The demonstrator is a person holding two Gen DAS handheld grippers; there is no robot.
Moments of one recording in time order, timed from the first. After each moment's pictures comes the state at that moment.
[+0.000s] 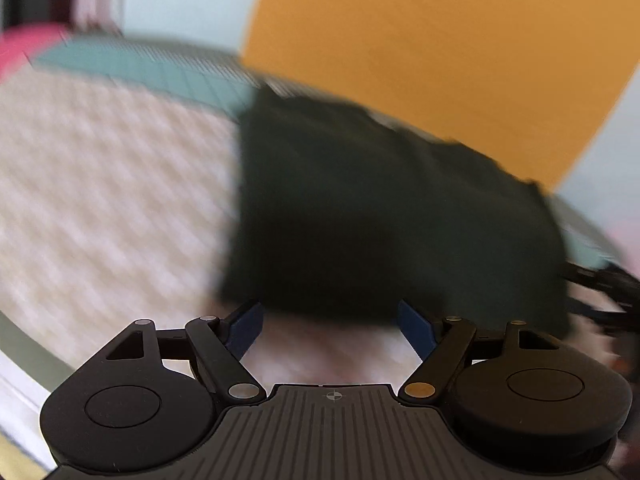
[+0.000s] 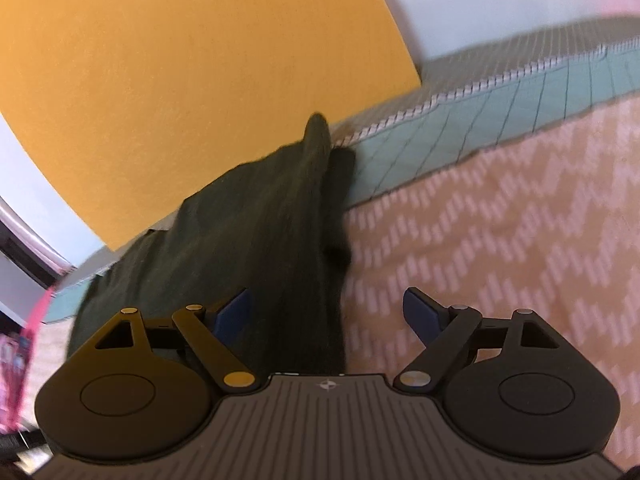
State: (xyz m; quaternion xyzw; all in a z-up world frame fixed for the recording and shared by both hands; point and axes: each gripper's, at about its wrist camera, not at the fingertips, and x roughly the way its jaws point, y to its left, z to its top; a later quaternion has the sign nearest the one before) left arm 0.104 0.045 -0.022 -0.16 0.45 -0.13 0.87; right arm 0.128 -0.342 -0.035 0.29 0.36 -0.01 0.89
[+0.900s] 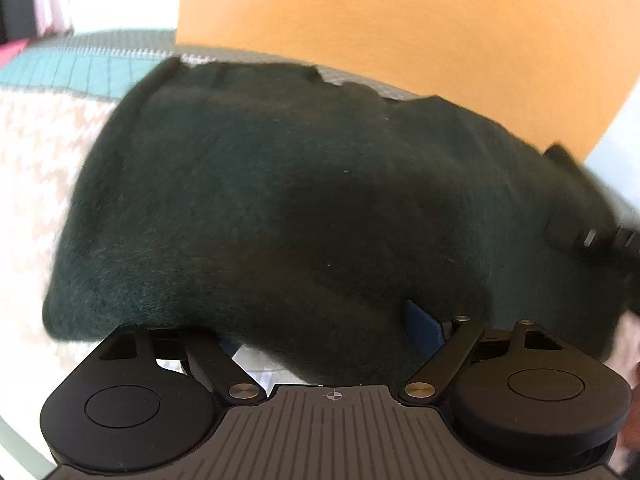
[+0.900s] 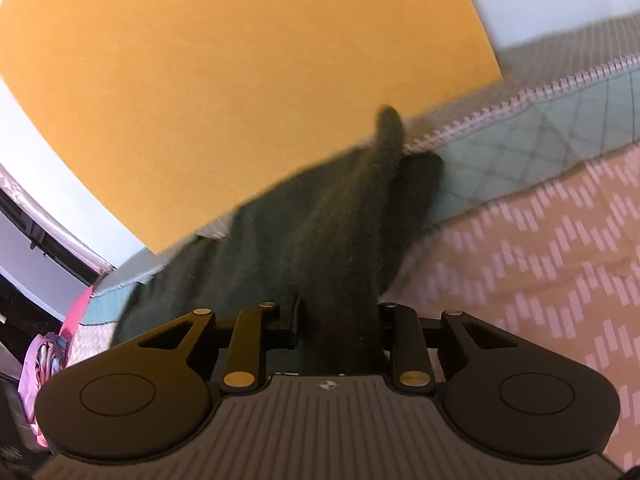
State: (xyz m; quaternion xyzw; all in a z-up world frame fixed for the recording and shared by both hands) left arm 0.162 -0.070 -0.043 -0.08 0.48 -0.07 0.87; right arm 0.186 -0.307 -0.027 0.30 0.35 0.06 0.89
